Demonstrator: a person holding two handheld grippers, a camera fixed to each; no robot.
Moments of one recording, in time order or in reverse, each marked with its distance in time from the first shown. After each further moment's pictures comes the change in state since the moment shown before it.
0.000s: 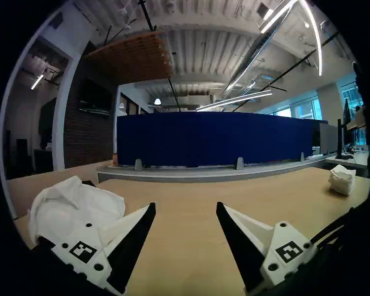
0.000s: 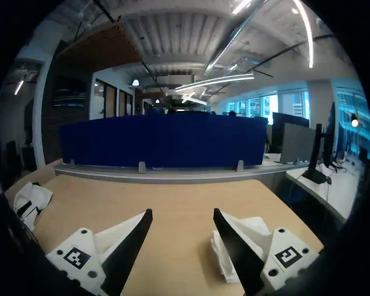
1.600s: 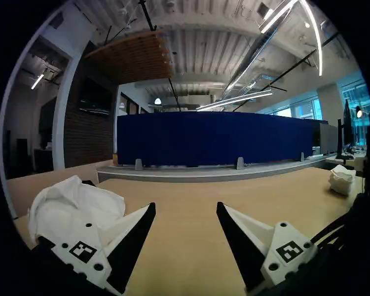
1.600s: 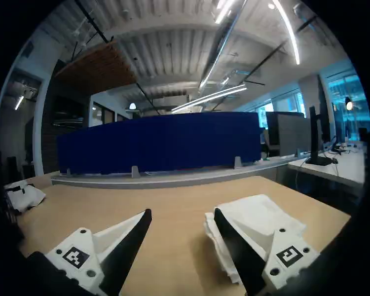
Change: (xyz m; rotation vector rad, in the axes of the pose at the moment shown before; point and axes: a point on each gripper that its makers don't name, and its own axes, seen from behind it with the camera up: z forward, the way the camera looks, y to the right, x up) left arm -0.004 -0.005 0.000 0.001 -0.001 0.000; right arm -0.100 0.033 0.041 0.013 0.174 0.086
